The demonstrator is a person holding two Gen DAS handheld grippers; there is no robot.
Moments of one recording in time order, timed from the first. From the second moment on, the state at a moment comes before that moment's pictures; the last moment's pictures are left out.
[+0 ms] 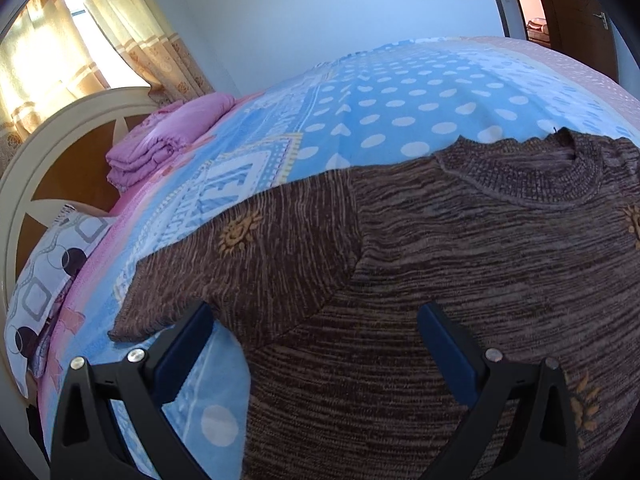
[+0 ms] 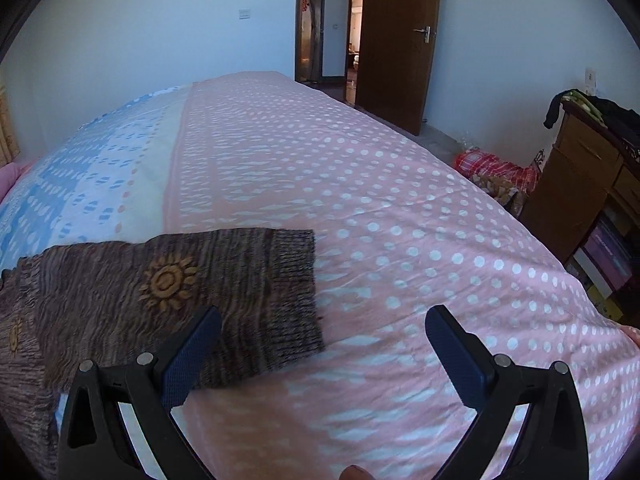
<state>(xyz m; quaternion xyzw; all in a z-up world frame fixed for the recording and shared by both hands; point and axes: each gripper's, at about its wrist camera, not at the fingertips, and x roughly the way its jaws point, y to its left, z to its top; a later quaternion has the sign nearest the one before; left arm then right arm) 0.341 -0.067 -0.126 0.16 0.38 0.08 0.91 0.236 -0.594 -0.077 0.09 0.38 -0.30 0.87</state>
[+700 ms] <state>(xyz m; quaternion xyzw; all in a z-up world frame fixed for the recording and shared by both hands) 0.357 -0.050 -0.139 0.11 0.42 0.07 0.90 0.276 -0.581 -0.070 0.10 0.41 -0.21 0.88</state>
